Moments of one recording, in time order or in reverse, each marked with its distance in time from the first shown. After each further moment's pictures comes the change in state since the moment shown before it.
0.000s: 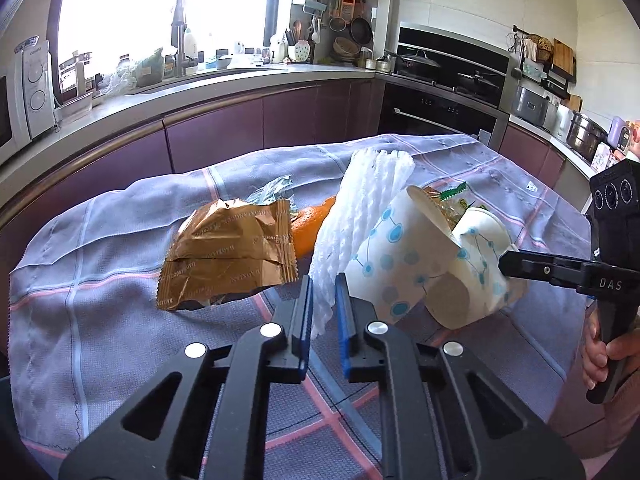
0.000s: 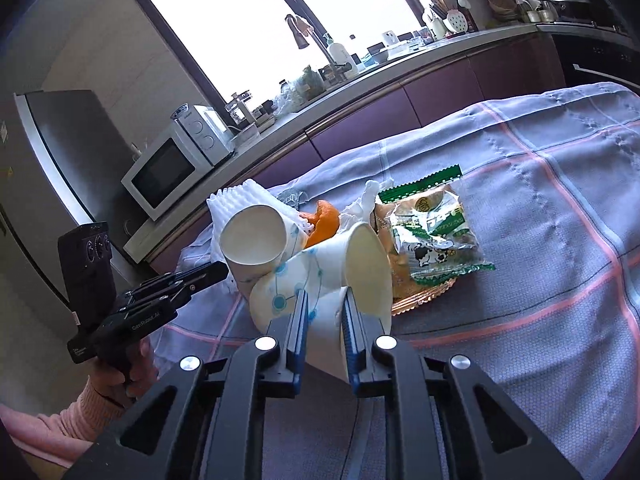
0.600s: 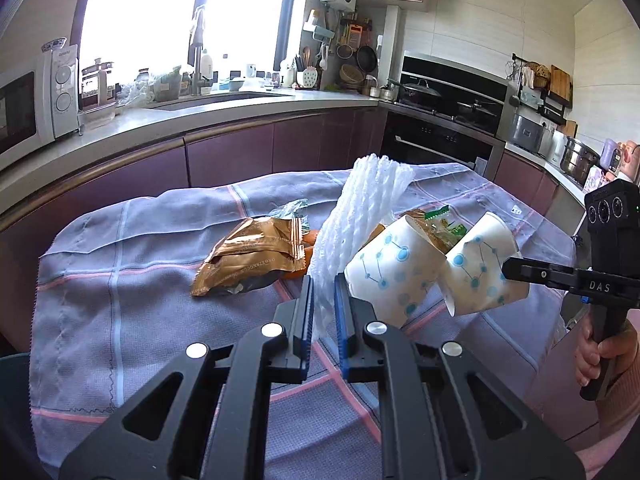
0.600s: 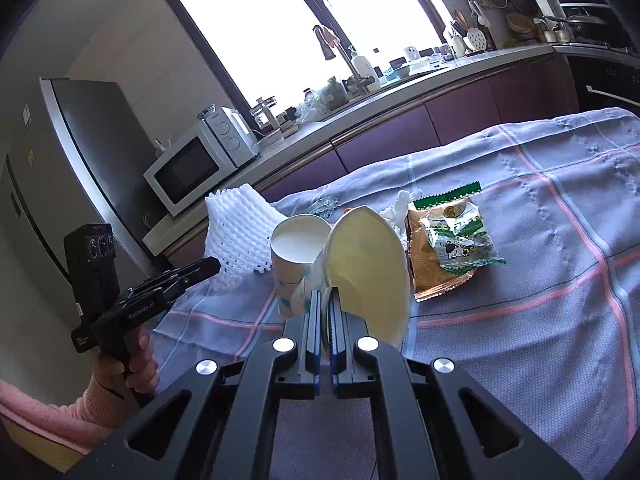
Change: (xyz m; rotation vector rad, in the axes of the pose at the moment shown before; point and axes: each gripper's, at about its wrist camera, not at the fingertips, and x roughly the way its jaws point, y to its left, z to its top) left arm -0.072 0.017 -0.022 -0.044 -0.101 -0.005; right arm -0.033 0.027 -0.009 -0.055 -0.040 0.020
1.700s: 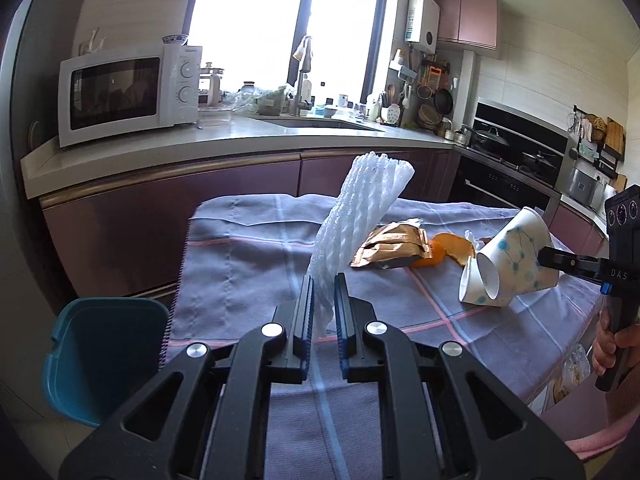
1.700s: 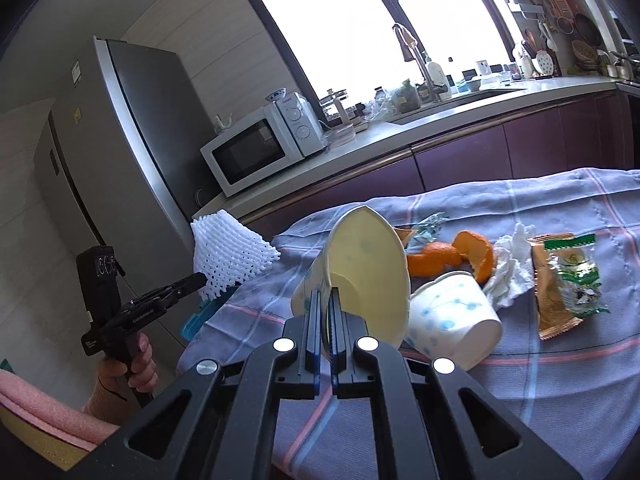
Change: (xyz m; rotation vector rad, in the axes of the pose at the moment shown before) left arm -0.153 0.098 -0.050 -0.164 -0.111 0.239; right arm 0.035 0.103 0.010 -0.162 0.038 0.186
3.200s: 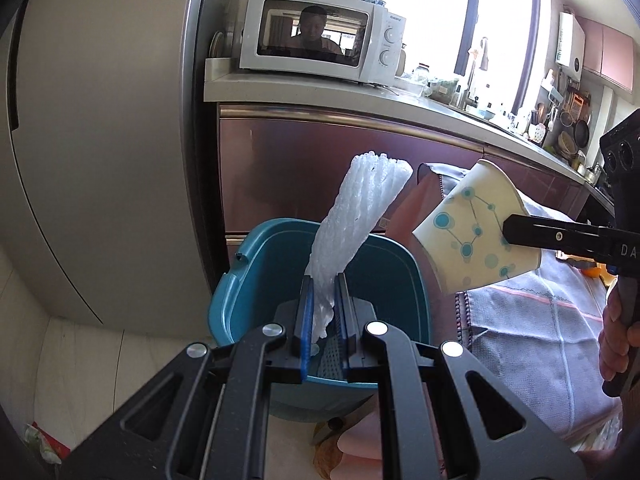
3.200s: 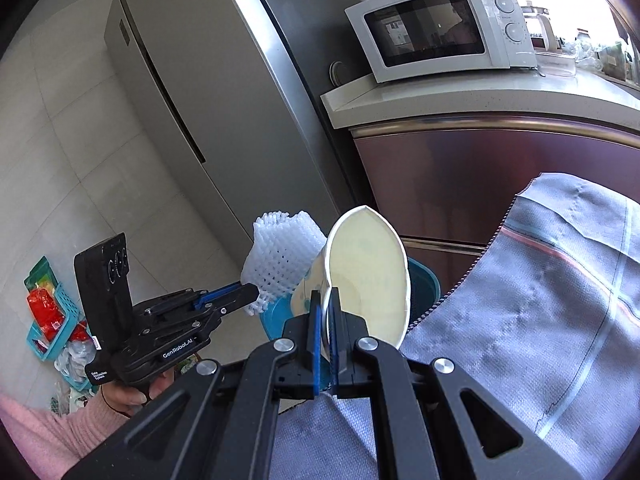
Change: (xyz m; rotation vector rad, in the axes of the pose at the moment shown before) left arm -0.050 0.204 -0.059 -0.278 0.077 0.426; right arm 0.273 0.194 0.014 -0.275 0.395 0.353
